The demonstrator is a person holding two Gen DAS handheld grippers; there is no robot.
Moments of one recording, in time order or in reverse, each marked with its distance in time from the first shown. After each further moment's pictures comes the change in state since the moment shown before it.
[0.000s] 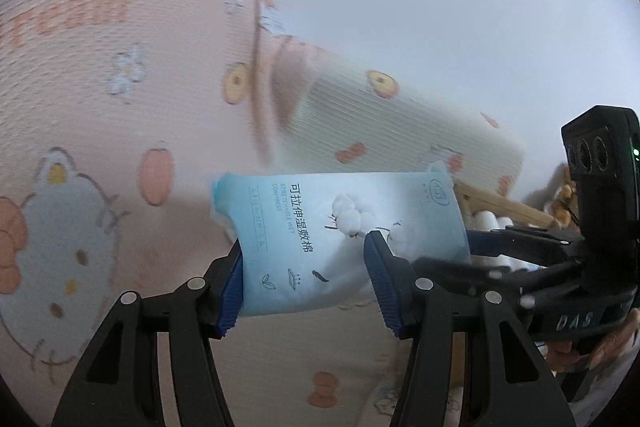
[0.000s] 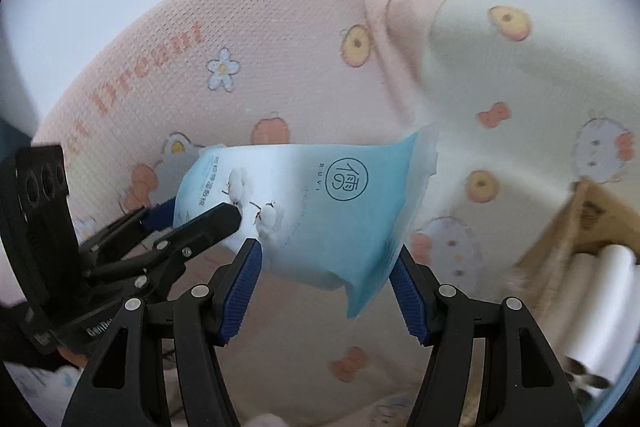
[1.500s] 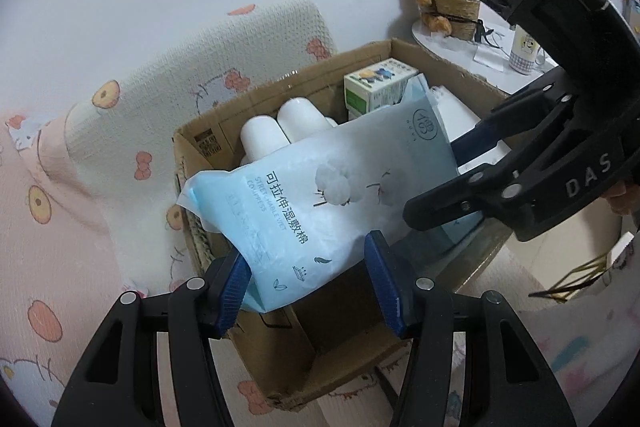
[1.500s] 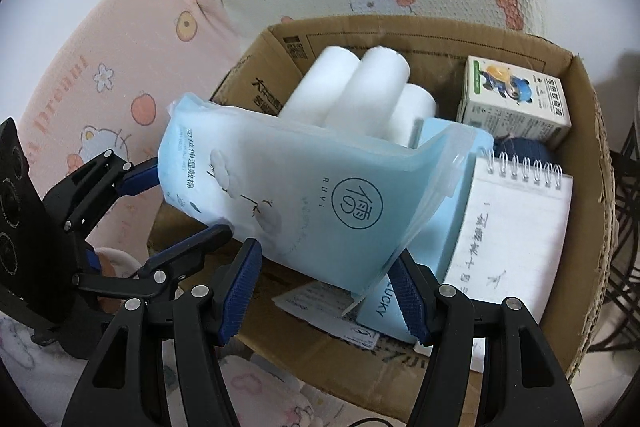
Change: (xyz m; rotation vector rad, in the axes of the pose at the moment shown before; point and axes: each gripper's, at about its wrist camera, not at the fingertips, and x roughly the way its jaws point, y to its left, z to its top) left arm 0.043 -0.222 -0.075 0.743 0.211 -0.228; right arm -0.135 -0.130 -0.130 0.361 0.135 -0.179
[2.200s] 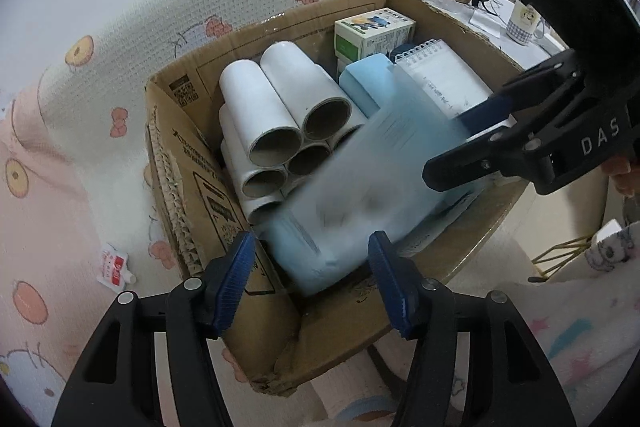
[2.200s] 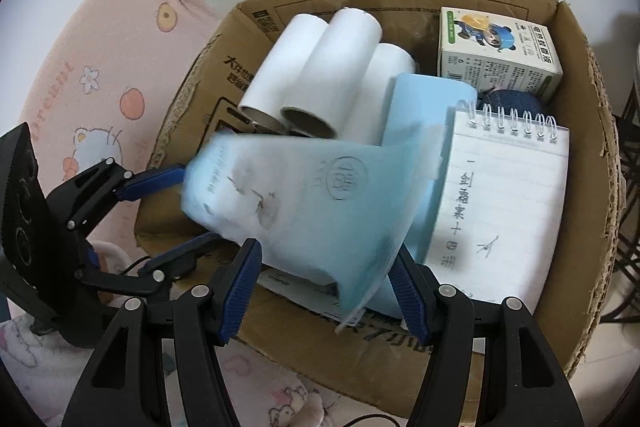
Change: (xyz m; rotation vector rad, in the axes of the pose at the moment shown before) left arm 0.023 0.005 -0.004 -0.023 0.182 -0.078; right arm 0.011 -0.023 -0.006 0.089 0.086 0.014
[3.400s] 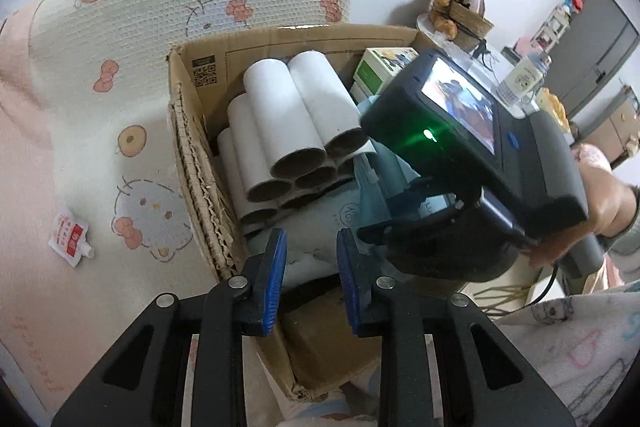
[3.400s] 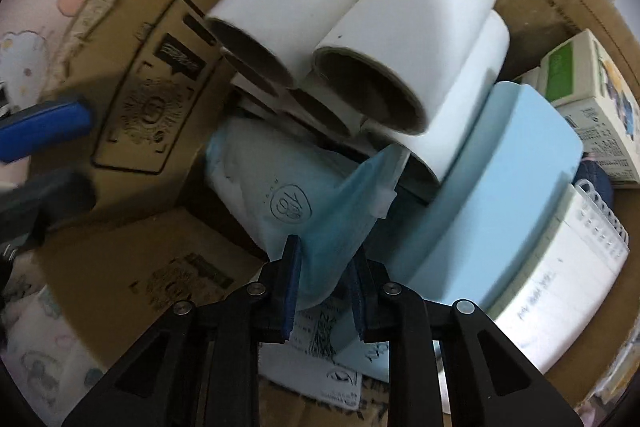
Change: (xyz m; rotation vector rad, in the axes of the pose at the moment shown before) left arm -0.005 0.048 0.012 -0.208 0.006 -0.199; right arm 0.097 0.041 0.039 -0.209 0.323 -0.276
